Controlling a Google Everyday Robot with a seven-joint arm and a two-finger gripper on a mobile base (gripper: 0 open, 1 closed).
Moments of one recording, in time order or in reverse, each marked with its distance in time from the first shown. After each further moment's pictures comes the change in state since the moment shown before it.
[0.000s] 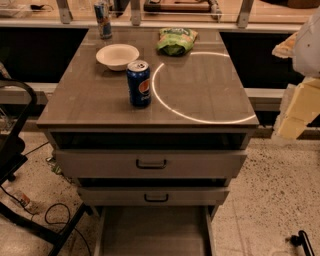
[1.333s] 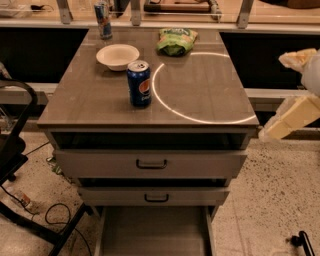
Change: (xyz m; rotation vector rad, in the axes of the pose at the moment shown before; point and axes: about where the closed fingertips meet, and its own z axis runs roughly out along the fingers) arm 0.009 -0.024 0.033 0.096 -0.364 0.140
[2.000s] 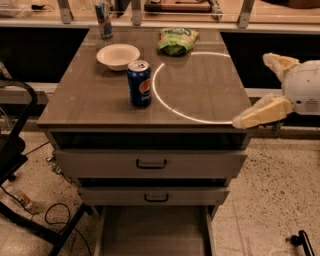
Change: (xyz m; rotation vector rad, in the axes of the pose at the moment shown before) arm -0.018 -0.029 0.044 0.074 -0.432 0.061
